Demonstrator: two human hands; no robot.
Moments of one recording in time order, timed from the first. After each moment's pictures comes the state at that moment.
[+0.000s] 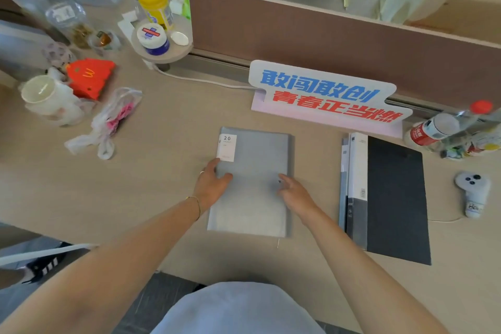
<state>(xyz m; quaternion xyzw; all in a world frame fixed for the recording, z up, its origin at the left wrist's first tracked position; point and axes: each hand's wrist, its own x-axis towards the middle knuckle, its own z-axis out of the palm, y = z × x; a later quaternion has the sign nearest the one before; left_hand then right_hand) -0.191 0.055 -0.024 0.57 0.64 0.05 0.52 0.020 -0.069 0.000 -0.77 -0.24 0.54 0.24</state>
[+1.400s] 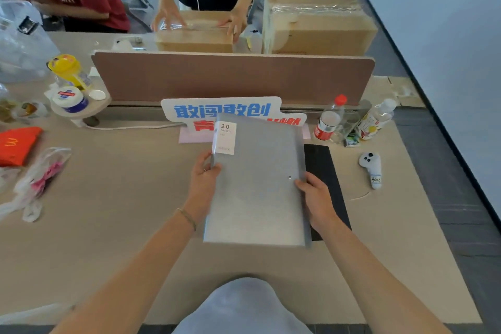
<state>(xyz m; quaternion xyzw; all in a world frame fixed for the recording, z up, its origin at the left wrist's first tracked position) -0.014 -0.041 0.102 0.45 0.47 0.29 0.70 0.162 -0.220 0.085 -0.71 -0.05 0.41 0.57</state>
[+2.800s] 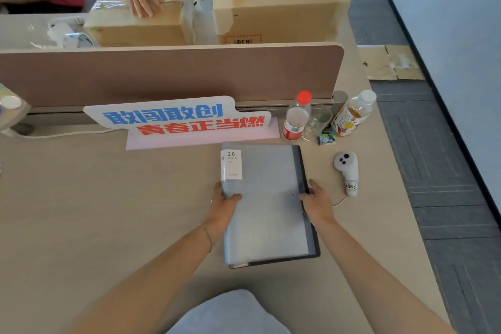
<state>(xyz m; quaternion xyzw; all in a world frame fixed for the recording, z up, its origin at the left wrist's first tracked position) 0.132 -0.103 -0.026 0.48 0.58 0.05 0.66 0.313 -0.257 0.004 -0.84 -0.04 0.38 0.39</state>
